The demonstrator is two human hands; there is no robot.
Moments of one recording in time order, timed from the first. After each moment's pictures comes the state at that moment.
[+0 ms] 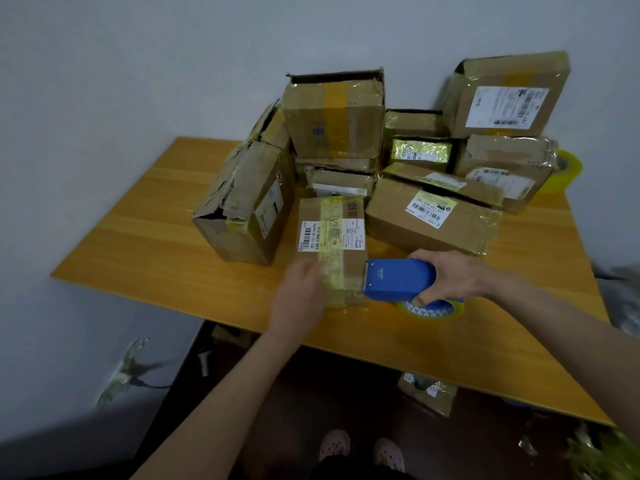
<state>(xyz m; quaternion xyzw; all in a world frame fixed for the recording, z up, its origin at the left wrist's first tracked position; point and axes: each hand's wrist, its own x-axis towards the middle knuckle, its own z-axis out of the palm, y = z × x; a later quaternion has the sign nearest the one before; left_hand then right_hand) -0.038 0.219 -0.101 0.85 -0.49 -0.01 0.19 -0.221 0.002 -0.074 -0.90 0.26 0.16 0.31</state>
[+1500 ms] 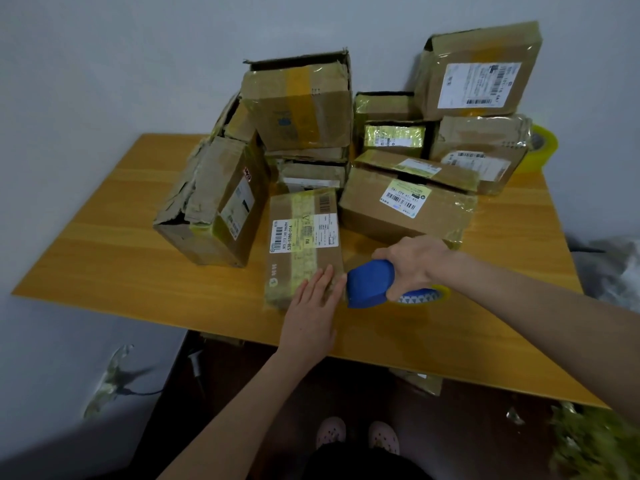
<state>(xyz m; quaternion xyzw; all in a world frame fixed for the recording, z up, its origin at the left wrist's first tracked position) -0.080 0.203 -0.139 0.79 -0.61 -0.04 -0.01 -0.191 0.006 -0.069 -0.94 0.21 0.25 0.09</state>
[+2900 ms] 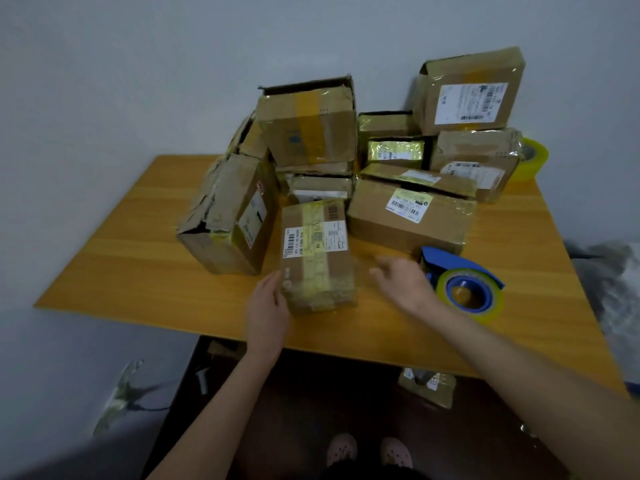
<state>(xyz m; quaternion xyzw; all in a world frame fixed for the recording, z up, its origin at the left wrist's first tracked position) -0.030 0.238 -0.103 0.88 -0.35 -0.06 0.32 -0.193 0.071 -0.090 -0.83 0.44 -0.04 0.34</state>
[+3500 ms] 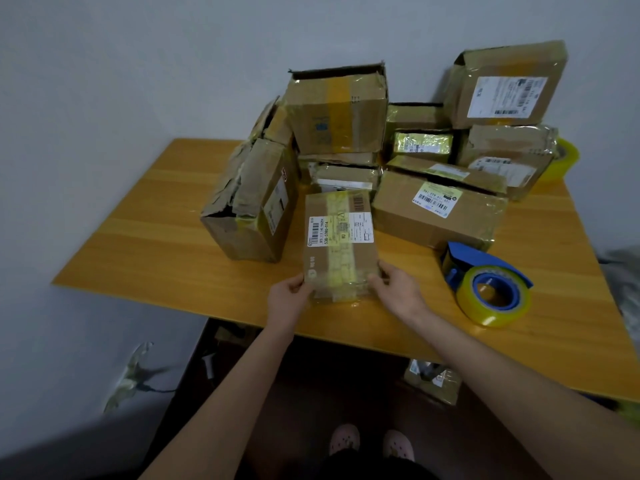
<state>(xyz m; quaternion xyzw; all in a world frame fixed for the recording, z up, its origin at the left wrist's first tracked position) -0.009 0.243 -0.112 0.82 -0.16 -0.31 0.46 -0.155 0.114 -0.115 -0.77 0.46 -0.06 0.43</state>
